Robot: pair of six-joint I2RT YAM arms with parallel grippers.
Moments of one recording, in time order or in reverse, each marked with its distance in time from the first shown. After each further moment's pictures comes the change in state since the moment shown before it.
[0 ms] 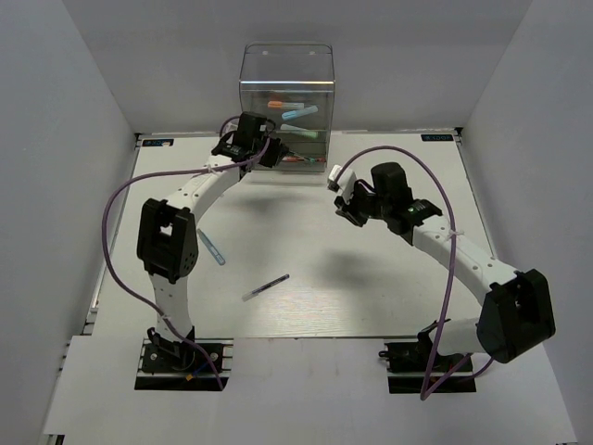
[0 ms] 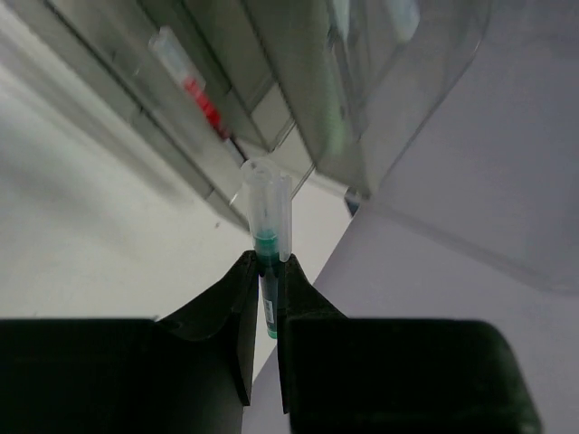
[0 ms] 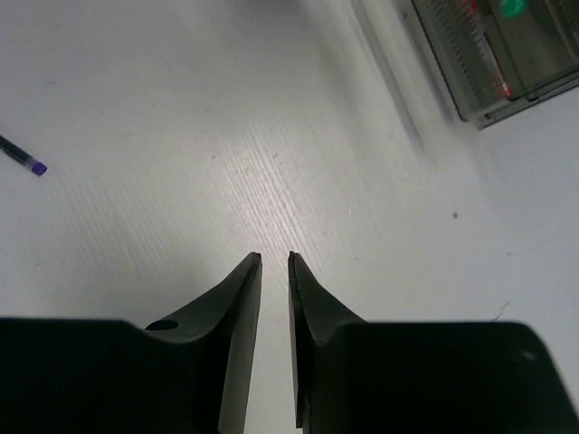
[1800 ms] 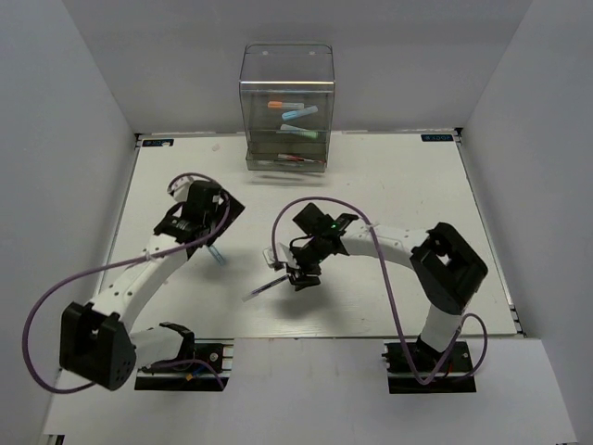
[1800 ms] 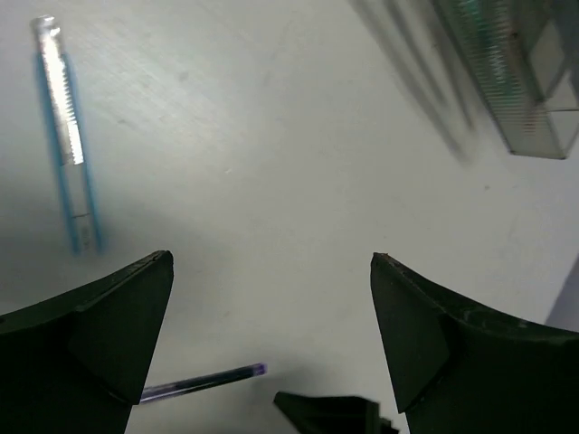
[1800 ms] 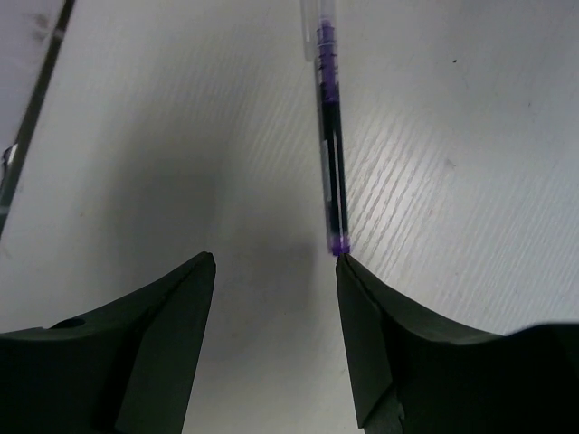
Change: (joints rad) left arm 0.038 -0.731 -0.758 -0.071 -0.219 0.404; right arm 0.367 0.396 0.101 -0.243 -0.288 -0.445
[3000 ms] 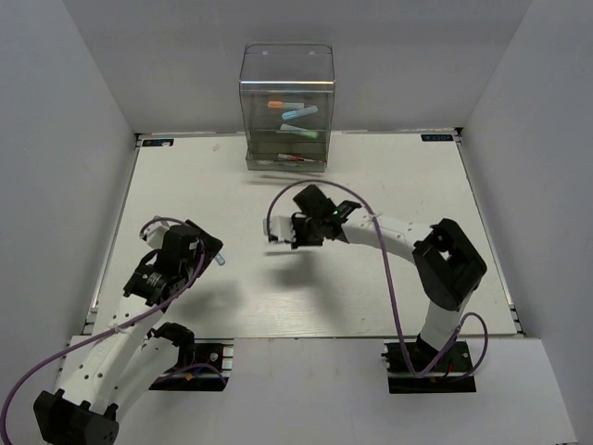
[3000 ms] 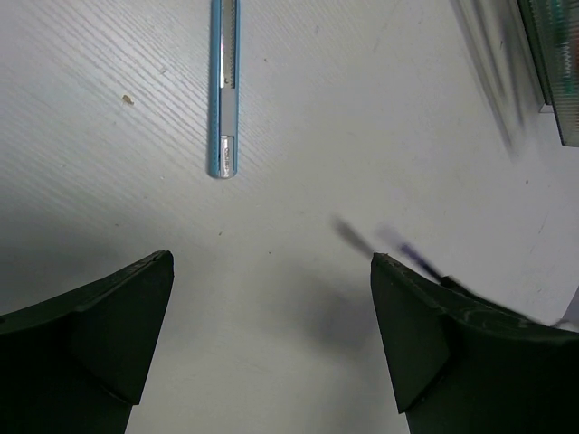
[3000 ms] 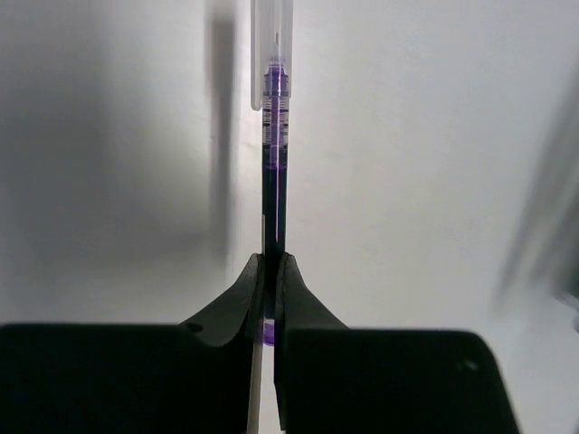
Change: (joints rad) left arm 0.010 -0.501 -0.280 -0.270 -0.065 -0.068; right arm -0.002 0.055 0.102 0.086 0.473 0.082
